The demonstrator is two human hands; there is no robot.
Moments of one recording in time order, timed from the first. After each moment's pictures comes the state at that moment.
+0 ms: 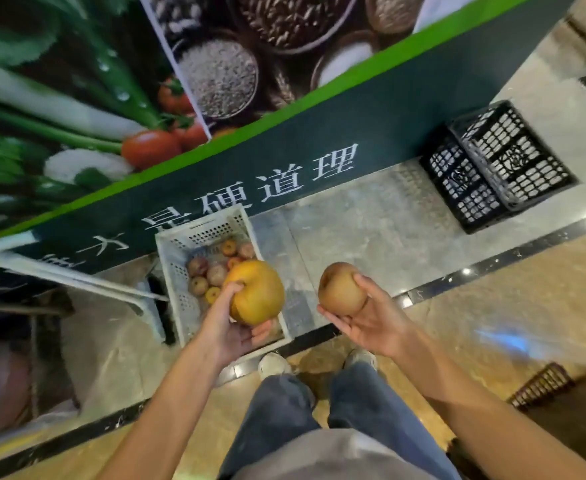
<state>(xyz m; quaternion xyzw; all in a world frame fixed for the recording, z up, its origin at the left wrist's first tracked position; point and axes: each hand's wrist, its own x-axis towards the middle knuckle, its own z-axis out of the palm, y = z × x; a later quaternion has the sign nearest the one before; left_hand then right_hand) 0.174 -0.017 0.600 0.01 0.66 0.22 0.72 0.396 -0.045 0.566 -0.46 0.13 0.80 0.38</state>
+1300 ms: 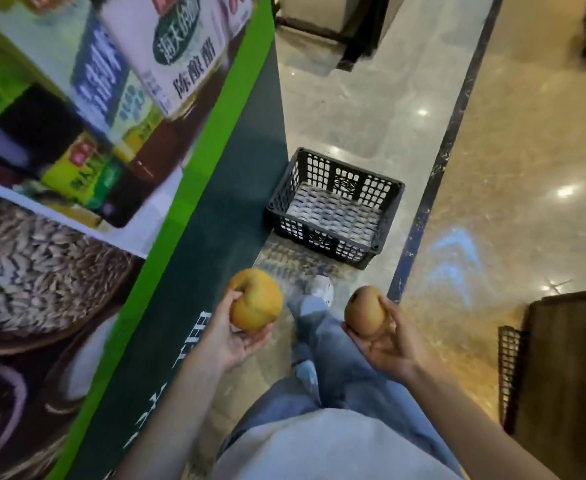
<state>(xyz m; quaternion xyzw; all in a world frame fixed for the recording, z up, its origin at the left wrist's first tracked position) 0.665 0.393 0.575 0.18 0.65 -0.03 0.74 0.801 0.183 0.536 -0.35 0.38 0.51 0.69</state>
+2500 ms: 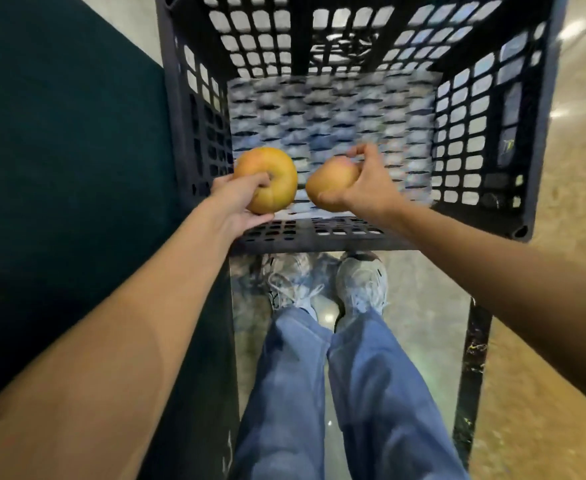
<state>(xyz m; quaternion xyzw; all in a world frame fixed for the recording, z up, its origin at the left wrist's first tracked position) 1.087 0.647 0.058 0.45 0.62 -0.29 0.58 1.119 0.469 0.061 -0.79 0.14 0.42 0.43</state>
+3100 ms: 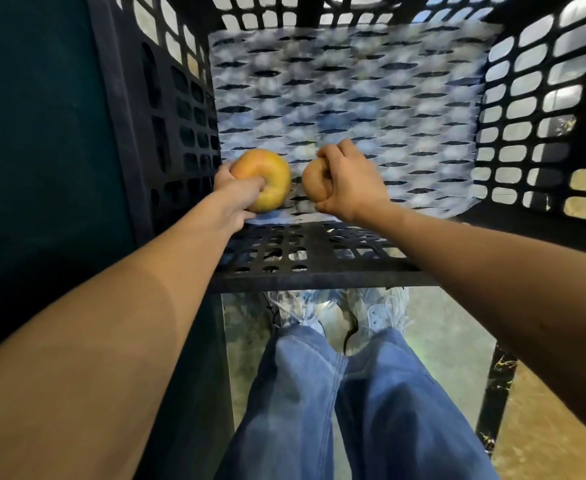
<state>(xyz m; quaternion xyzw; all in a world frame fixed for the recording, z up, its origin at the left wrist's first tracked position) 1.085 0.655 -0.070 0.57 0.57 -0.31 0.51 1.118 0.494 -0.070 -0.90 -0.14 0.39 0.15</state>
